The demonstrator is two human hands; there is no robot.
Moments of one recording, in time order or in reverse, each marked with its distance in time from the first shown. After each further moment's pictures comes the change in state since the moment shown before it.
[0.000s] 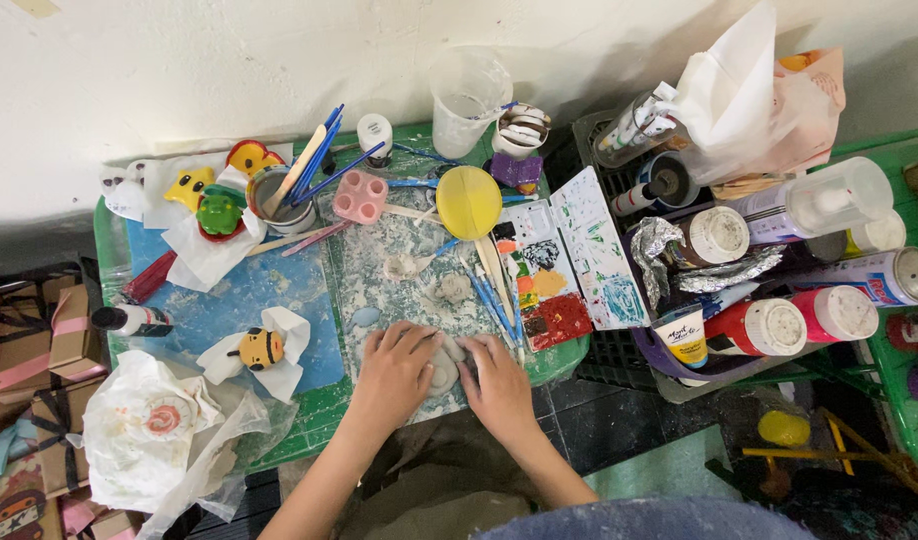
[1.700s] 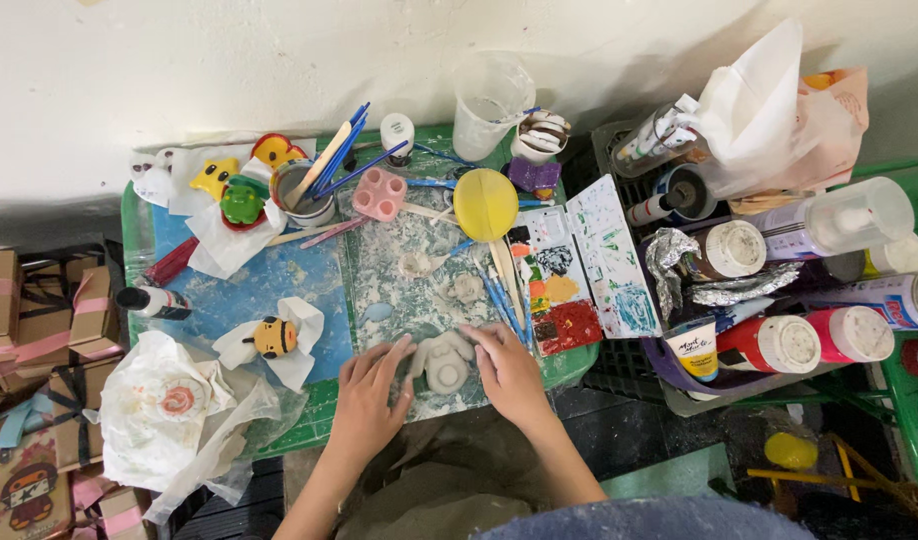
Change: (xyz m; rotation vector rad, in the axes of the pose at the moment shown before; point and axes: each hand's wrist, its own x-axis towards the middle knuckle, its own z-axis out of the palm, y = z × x) left_hand -0.054 -0.010 -0.007 -0.085 0.190 -0.124; right_hand 0.020 0.010 -0.006 0.215 -0.134 0.101
